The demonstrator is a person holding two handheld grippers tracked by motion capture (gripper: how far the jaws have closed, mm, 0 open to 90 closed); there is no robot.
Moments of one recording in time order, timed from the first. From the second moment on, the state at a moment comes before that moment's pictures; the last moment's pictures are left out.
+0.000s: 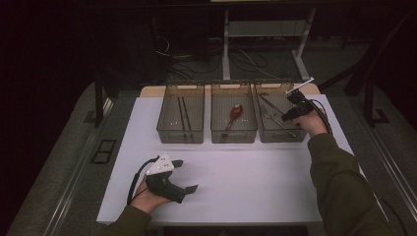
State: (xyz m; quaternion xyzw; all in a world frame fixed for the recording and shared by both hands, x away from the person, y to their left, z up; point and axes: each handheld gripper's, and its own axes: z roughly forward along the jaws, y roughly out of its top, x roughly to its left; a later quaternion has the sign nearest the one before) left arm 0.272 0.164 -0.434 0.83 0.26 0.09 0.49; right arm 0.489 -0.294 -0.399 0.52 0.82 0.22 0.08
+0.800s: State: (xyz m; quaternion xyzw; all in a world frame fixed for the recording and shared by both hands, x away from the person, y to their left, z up) left arm 0.273 0.164 -0.435 0.83 0.26 0.08 0.49; right arm 0.480 -0.305 -0.379 0.50 0.79 0.32 0.12
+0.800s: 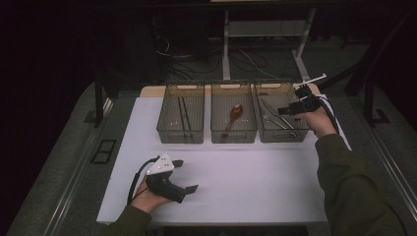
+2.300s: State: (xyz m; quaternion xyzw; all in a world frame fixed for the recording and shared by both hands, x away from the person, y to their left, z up) left arm 0.279 0.169 -0.435 0.82 0.27 0.09 0.49; right arm 0.375 -0.303 -0.369 0.40 0.78 0.46 0.15
